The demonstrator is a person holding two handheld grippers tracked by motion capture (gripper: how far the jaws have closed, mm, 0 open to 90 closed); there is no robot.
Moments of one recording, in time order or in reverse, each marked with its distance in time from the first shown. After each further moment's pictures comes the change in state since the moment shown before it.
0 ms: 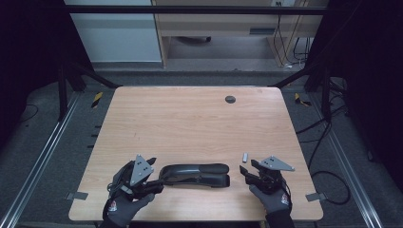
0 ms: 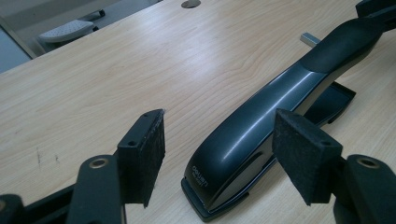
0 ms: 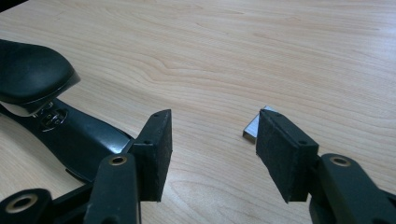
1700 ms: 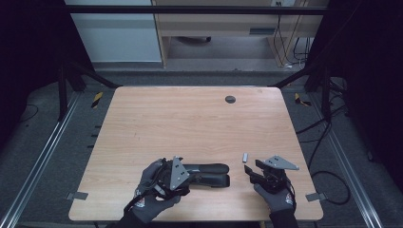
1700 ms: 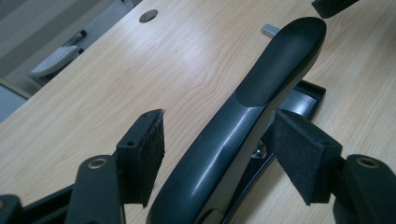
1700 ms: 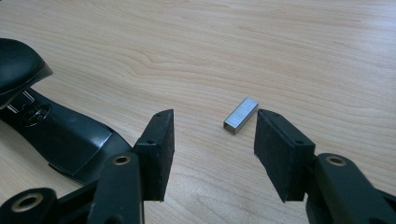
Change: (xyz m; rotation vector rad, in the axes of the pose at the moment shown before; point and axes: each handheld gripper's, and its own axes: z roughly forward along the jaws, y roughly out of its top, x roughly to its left) left arm -0.055 0.040 0.035 0.066 -0.027 0.251; right arm -0.011 -0.001 -0.004 0.021 -0.020 0.015
